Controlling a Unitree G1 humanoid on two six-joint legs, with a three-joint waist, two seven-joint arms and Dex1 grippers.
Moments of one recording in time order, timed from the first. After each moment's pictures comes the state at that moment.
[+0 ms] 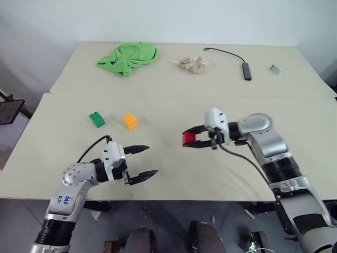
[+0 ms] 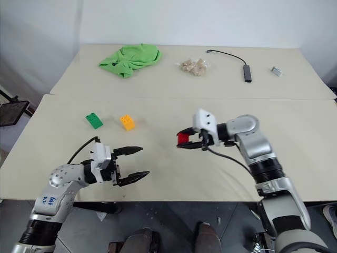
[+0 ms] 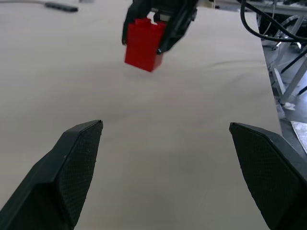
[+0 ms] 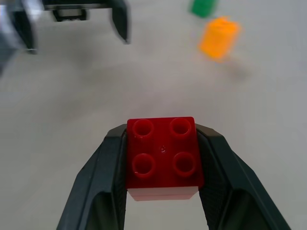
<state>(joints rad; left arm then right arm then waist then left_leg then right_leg) -0.10 0.57 0.04 -0.16 -0.43 0.14 -0.99 -0.79 -0.49 0.28 0.37 0.19 0.10 1.36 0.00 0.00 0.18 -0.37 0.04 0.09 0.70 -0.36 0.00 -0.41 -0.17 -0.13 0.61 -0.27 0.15</state>
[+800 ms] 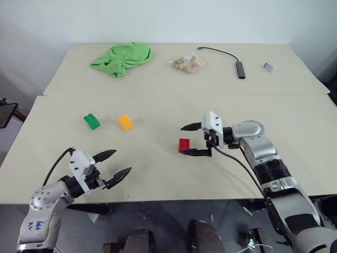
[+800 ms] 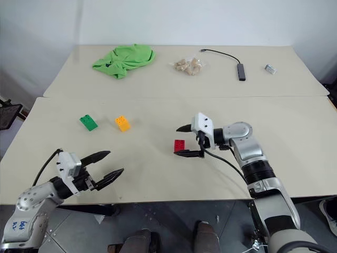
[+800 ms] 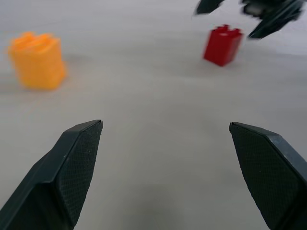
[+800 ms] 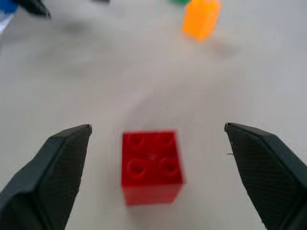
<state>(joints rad) 0.15 0.53 0.31 -0.22 -0.47 0.15 -0.80 -0.75 -0.47 0.15 0.43 0.23 0.02 1.31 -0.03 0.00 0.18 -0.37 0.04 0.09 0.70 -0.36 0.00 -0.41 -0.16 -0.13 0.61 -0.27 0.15</state>
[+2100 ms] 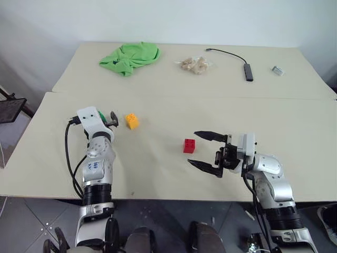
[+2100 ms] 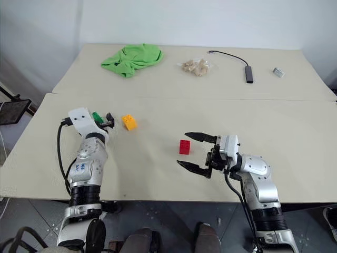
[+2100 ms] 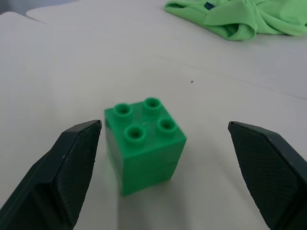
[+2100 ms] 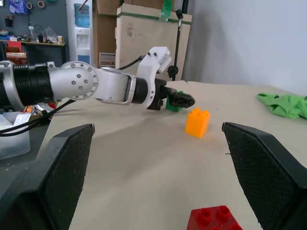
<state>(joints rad) -0.58 0.11 0.32 0.25 -0.14 0.29 0.31 -0.28 -0.40 -0.01 -0.01 0.50 -0.08 1.22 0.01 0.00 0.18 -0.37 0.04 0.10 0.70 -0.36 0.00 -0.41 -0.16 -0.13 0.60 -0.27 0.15</state>
